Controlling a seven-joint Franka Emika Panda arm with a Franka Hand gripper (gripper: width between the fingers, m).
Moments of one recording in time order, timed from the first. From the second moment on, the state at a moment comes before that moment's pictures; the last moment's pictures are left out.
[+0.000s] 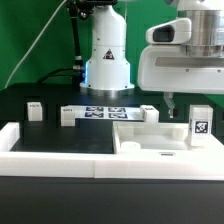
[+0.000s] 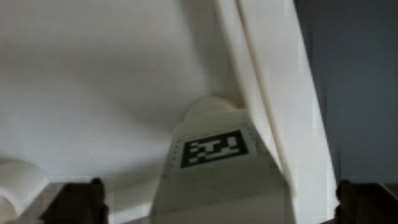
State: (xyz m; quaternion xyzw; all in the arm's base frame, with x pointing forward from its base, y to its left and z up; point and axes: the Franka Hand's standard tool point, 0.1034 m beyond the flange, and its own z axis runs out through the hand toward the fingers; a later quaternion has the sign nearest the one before) arm 0.609 0.117 0.079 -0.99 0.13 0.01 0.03
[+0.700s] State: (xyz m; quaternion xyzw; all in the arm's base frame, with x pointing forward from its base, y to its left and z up) arm 0.610 0.115 0.079 -1.00 0.08 0.01 0.03
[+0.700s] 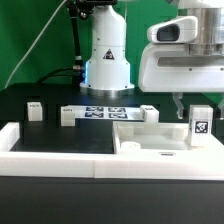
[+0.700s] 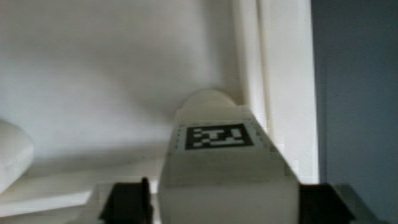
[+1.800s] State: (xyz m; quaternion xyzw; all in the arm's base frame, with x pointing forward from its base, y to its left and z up) arm 0.615 0.118 0.077 -0.80 0.60 0.00 0.05
